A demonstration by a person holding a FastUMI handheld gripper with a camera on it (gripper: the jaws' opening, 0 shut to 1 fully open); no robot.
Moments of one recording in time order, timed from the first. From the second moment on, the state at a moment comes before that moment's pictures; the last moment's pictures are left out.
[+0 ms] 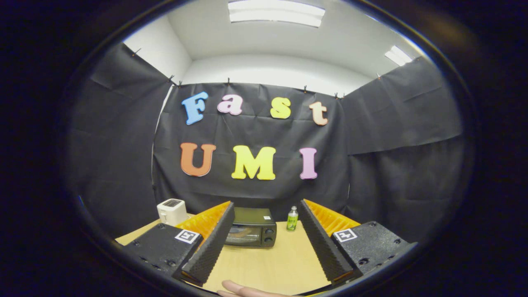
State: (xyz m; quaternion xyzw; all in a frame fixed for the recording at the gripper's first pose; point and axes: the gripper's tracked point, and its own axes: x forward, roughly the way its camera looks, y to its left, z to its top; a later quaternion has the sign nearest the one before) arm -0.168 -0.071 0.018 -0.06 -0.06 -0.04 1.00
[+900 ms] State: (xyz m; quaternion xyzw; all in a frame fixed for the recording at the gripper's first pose) arm -0.147 -0.050 0.001 -0.03 0.01 -0.01 1.00
